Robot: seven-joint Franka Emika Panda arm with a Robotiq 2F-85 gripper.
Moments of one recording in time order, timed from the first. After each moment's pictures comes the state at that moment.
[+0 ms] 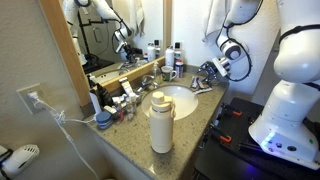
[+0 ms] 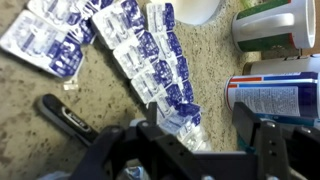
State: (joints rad) arm -0.47 0.54 -0.42 -2.21 1.57 2.19 -0.67
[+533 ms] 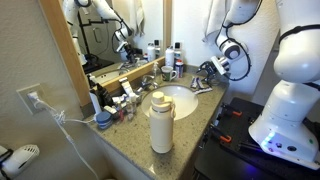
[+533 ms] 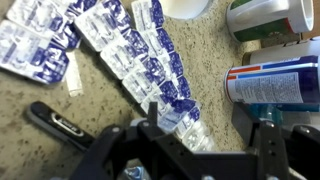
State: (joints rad) arm -0.47 0.55 -0.42 -2.19 1.57 2.20 -0.56
